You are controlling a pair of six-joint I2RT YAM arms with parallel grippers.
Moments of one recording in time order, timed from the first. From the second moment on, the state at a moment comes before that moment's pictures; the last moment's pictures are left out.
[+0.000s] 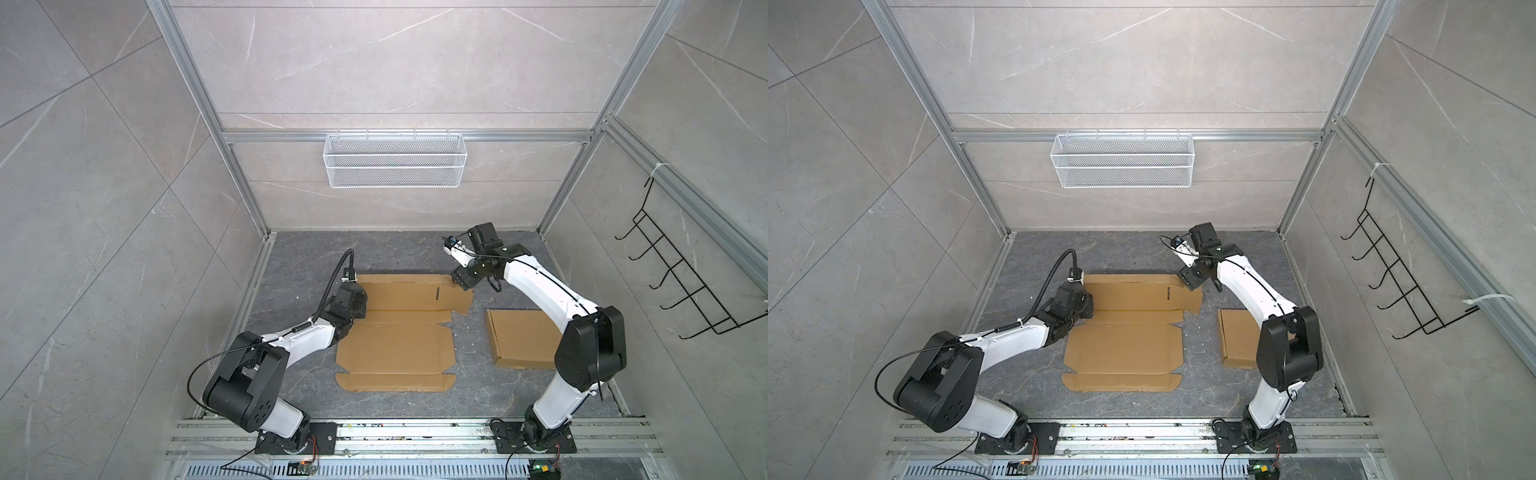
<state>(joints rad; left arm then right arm) -0.50 1.50 0.71 0.07 -0.33 -0.25 0.32 1.76 1.52 -0.81 -0.01 -0.49</state>
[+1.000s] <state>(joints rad) -0.50 1.49 0.66 0.15 -0.34 -0.32 0.40 1.57 1.36 -0.92 -0.15 -0.32</state>
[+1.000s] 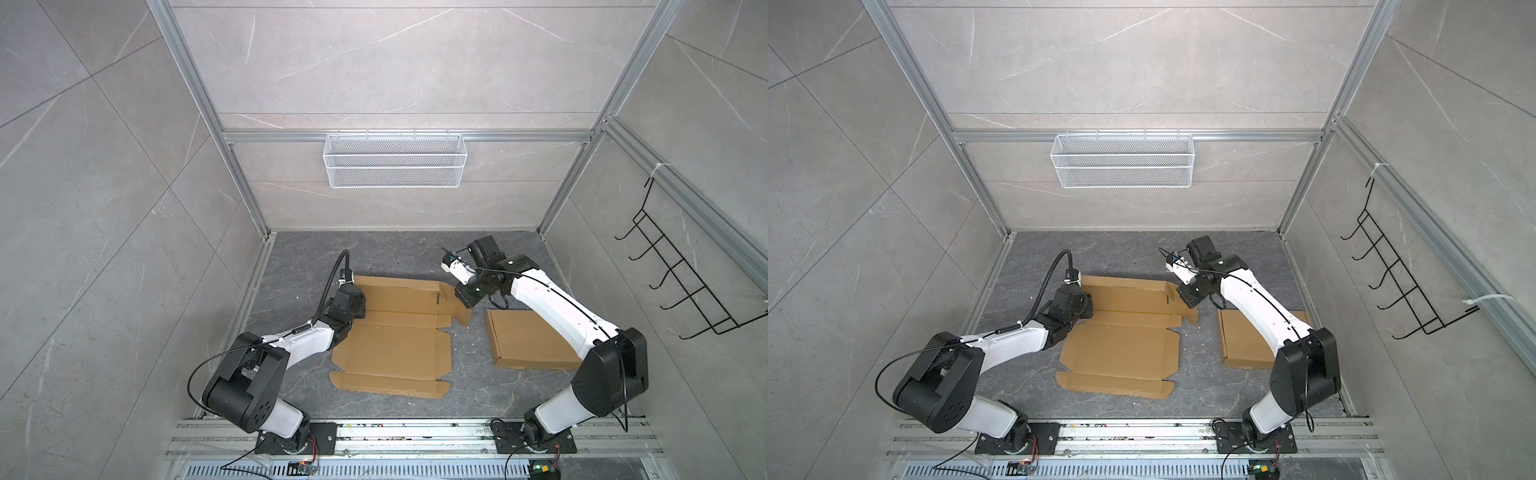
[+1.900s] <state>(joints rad) -0.42 1.20 0.64 -0.09 -0.23 -0.36 0.43 1.50 1.21 -0.76 -0.08 -0.26</state>
